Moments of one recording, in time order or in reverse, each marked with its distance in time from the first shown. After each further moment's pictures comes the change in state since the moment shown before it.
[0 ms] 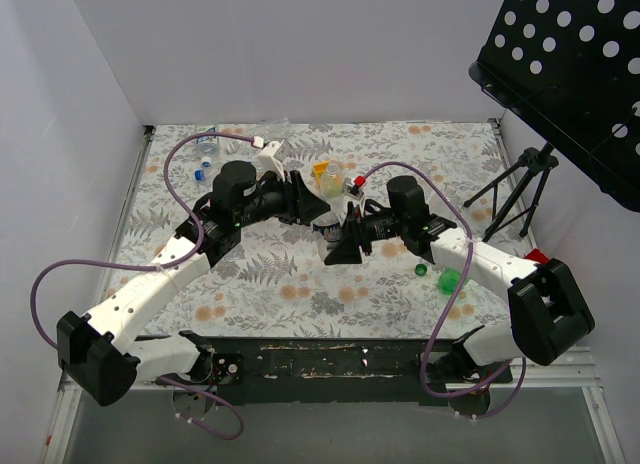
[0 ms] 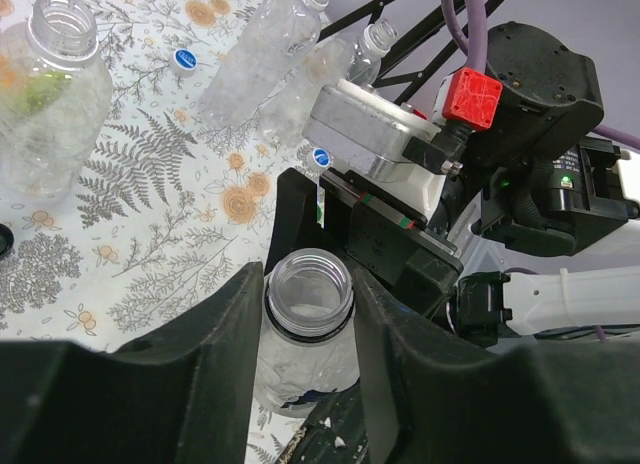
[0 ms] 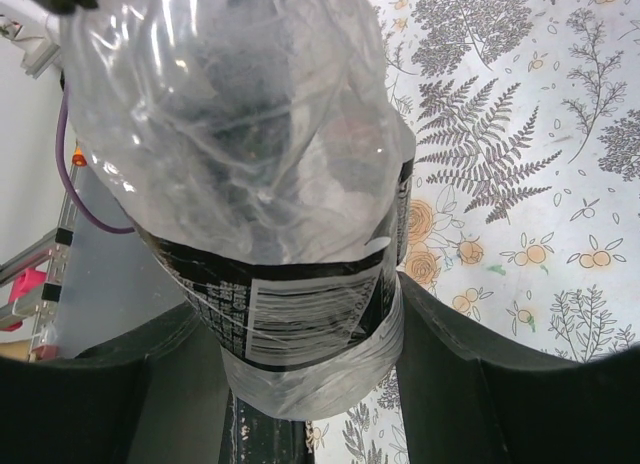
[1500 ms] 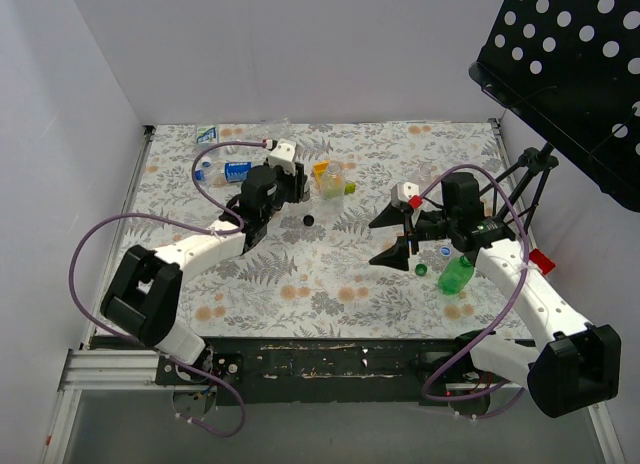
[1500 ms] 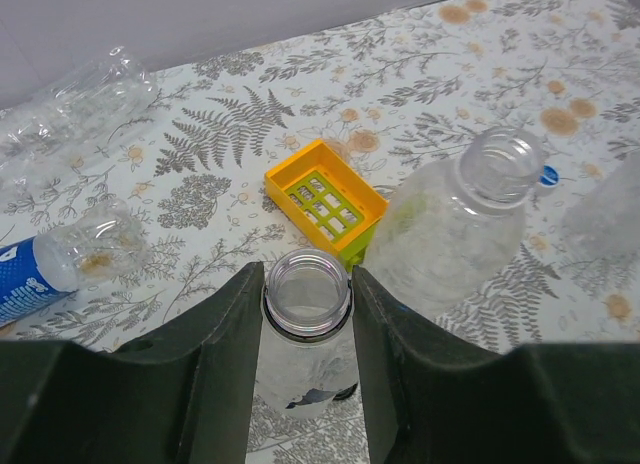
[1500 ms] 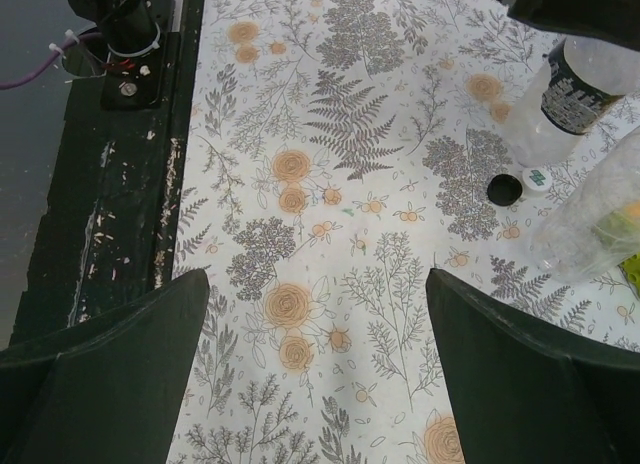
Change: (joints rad) left arm 0.058 0.312 -0.150 0.553 -0.492 0.491; right arm -0.273 -0.285 0.037 -0.539 -0.119 -0.801
